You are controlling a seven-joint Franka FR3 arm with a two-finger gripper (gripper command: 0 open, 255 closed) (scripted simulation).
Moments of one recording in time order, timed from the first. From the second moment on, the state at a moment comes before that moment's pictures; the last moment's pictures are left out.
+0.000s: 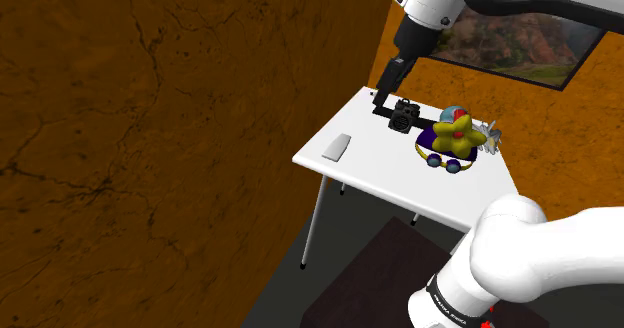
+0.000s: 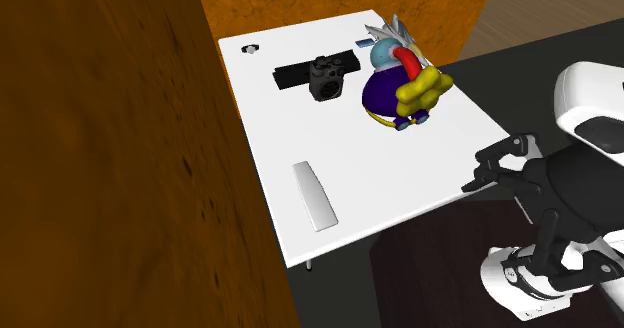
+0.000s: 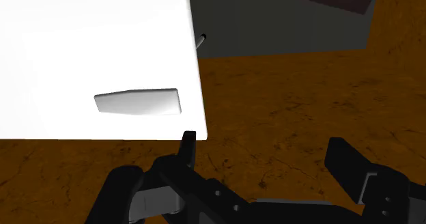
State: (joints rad) arm 0.01 -0.81 0.05 -2.26 -0.07 1.64 -0.14
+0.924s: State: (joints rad) arm -0.16 -0.43 0.09 -2.21 -0.05 1.89 0.26
